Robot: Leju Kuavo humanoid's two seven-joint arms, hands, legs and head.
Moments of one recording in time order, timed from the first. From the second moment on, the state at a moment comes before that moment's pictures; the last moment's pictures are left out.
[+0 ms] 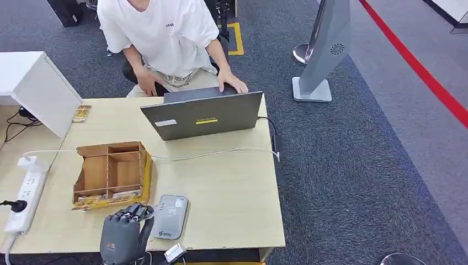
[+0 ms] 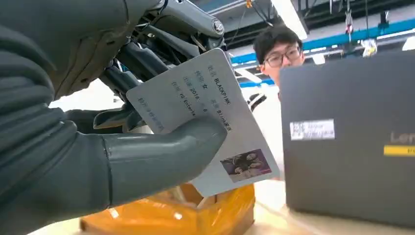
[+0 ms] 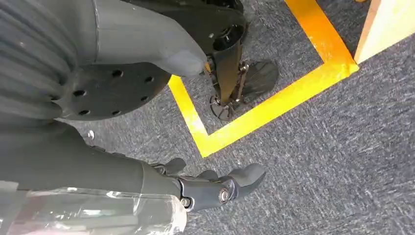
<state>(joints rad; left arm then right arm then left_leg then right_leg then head) 0.20 -0.07 -0.18 -1.40 -1.47 0.70 -0.29 -0.14 0.31 -0.99 -0.24 0.56 -0.38 -0.20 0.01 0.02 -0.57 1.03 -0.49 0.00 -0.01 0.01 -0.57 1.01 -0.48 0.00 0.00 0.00</state>
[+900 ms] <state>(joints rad) 0.17 -0.13 -0.09 -1.32 -1.50 0.70 -0.23 -0.14 0.32 -0.93 -0.23 0.54 -0.38 -0.20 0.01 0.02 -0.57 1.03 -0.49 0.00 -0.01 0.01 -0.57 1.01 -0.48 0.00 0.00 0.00</state>
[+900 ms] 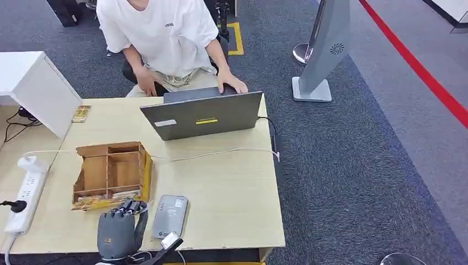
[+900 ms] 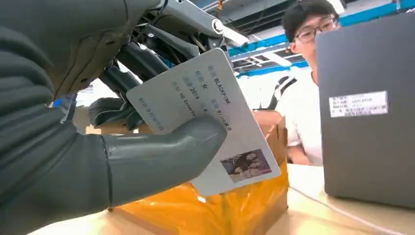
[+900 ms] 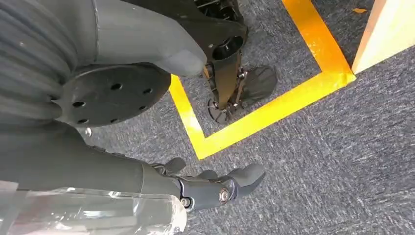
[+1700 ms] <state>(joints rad) 0.09 -0.11 -0.17 -1.09 -1.52 0.70 -0.16 -0.15 0.32 -0.89 -0.23 0.55 -0.38 -0.18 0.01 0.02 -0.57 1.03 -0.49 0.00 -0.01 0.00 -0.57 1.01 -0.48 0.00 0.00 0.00</state>
